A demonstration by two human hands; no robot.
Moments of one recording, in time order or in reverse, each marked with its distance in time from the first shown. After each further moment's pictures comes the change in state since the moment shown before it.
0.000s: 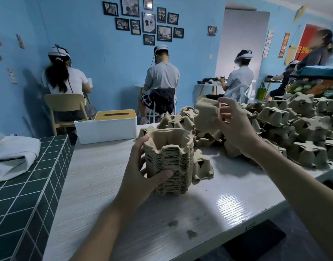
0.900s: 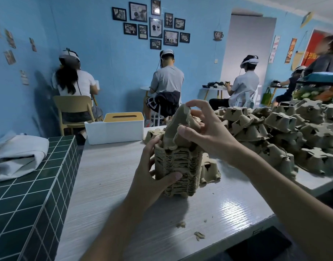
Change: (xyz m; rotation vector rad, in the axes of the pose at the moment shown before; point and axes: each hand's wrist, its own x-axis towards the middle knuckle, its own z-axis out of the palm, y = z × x) left_hand -0.002 0.004 0.001 0.050 -0.022 0.014; right_hand -0.030 -0.071 0.047 0.291 -0.353 -0.108
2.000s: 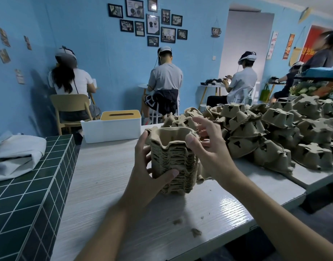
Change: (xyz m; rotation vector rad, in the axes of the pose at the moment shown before) left_hand -0.002 -0.002 0.002 0.032 0.029 0.025; right_hand -0.041 0.028 0.016 -0.082 0.240 0.048
